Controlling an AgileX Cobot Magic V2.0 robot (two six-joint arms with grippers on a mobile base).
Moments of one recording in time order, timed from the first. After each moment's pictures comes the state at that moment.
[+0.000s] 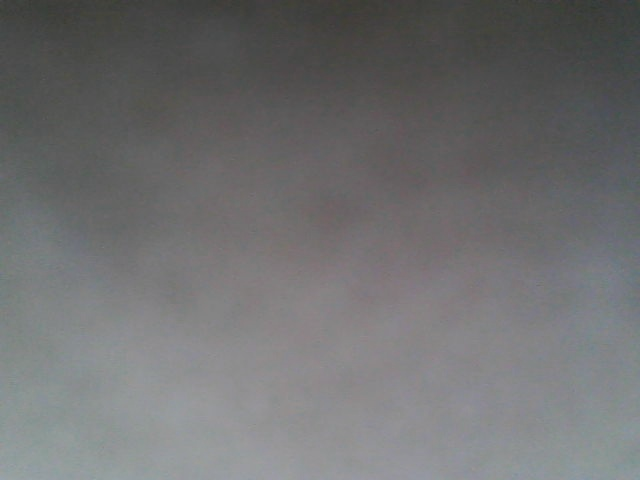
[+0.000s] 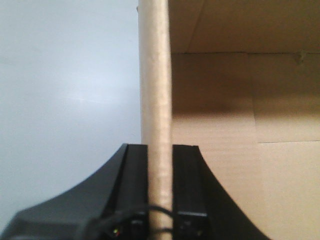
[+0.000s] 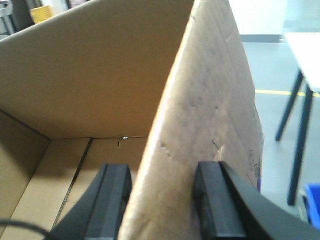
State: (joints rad) left arm -0.21 0.14 -0.51 -0.18 0.90 -0.15; right arm 0.06 0.19 -0.96 0.32 1.01 -0.08
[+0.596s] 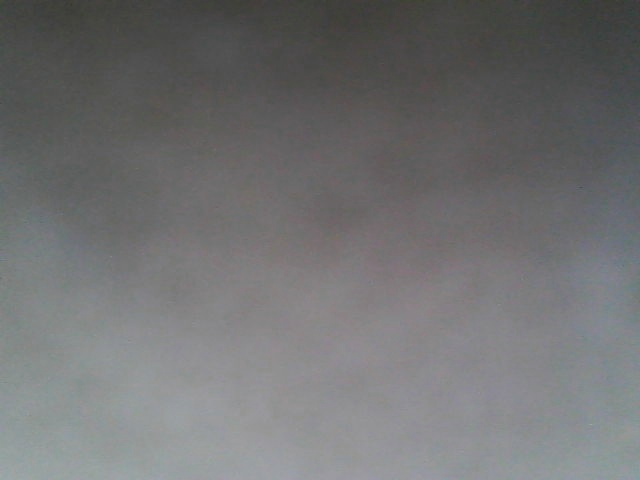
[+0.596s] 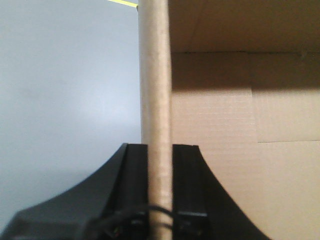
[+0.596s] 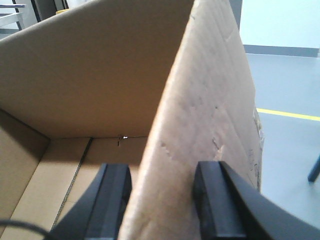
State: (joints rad) left arm -0.21 0.14 -0.50 -0.18 0.90 -0.15; right arm 0.06 0.19 -0.96 0.32 1.01 -0.08
